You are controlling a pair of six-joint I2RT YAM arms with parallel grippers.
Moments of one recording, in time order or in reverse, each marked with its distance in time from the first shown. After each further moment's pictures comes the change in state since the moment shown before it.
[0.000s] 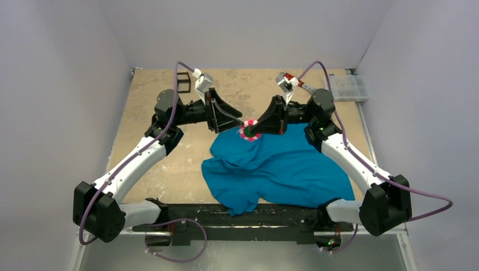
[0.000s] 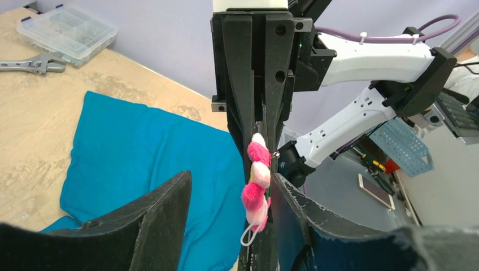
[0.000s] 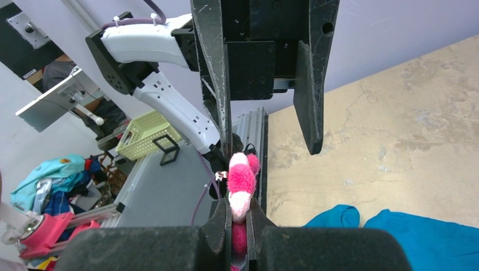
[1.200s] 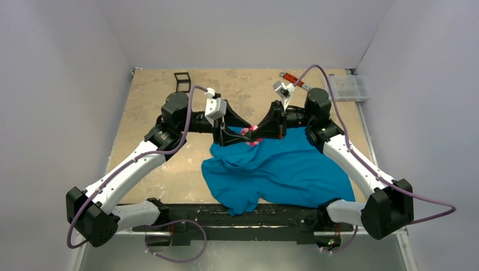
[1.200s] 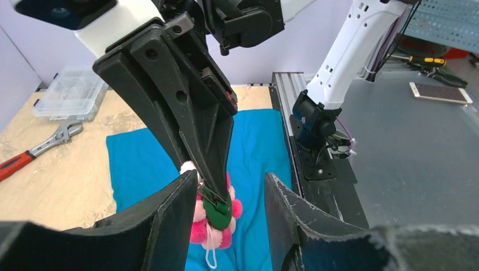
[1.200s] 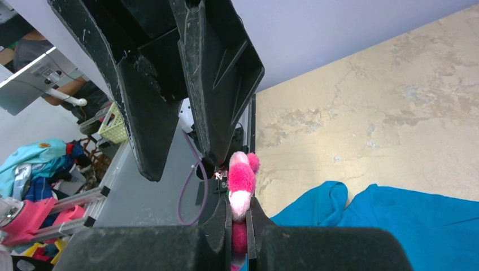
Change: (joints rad) left arm -0.149 -0.053 0.077 -0.255 0.053 0.576; right arm 0.008 -0.031 0.013 -0.307 0.017 -0.271
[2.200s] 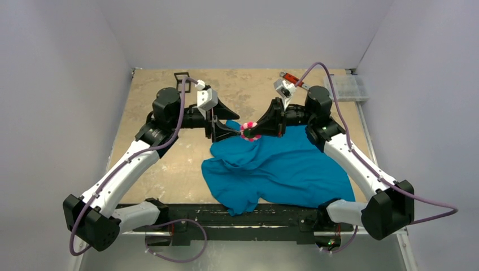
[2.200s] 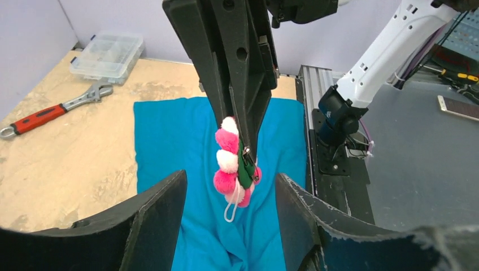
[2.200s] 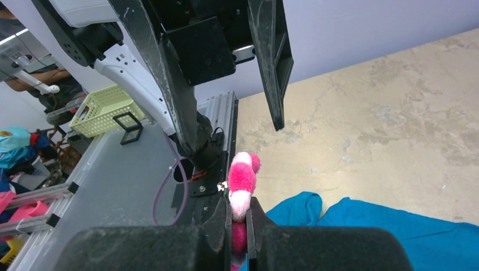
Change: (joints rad) left arm 0.112 -0.033 0.011 -0.113 -0.033 -0.010; right arm 0.008 -0.001 0.037 -0.032 0.036 -0.106
